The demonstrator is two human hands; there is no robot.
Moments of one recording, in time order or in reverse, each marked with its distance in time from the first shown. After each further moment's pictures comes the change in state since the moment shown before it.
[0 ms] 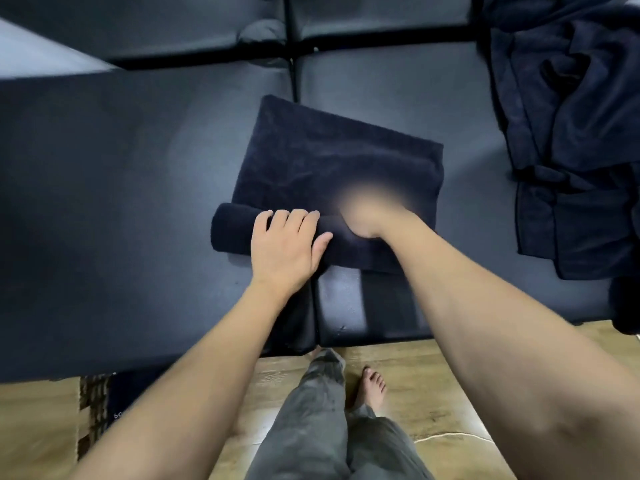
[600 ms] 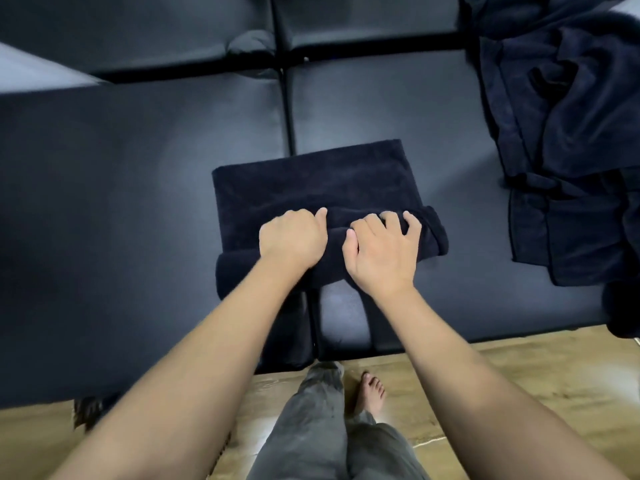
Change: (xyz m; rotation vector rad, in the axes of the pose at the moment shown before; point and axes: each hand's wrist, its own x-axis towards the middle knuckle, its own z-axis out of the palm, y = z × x) left_hand 0.066 0.014 -0.031 -0.193 -0.454 -0.273; right_hand -0.032 0.033 0.078 -0.215 0.989 -0.153
